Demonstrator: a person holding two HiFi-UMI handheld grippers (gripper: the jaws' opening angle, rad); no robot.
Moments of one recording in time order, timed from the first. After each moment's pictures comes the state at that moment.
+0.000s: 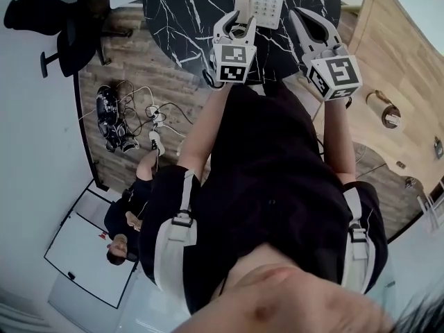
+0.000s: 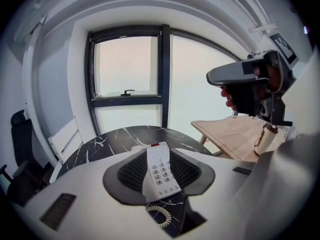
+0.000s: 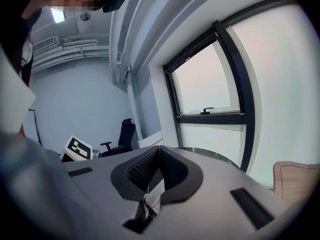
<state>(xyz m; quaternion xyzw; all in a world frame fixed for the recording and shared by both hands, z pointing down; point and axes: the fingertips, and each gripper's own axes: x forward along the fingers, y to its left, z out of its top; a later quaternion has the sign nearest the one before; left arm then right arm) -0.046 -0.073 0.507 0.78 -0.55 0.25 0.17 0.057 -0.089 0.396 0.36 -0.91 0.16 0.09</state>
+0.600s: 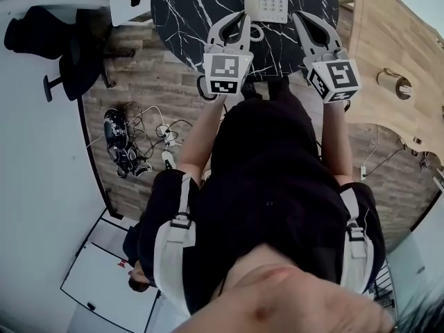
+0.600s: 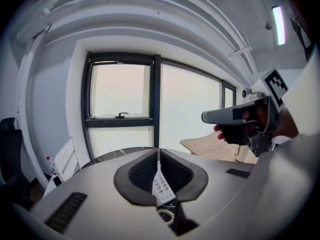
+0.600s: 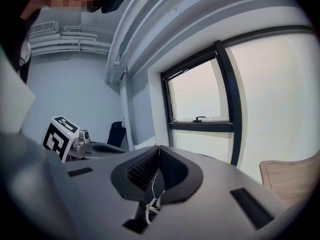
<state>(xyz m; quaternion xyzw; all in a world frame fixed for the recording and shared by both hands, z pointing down) -0.094 -0.024 0.401 0.85 -0.50 0.16 0.09 0.015 -0.020 0.359 0.45 -0.88 0.12 0.07</state>
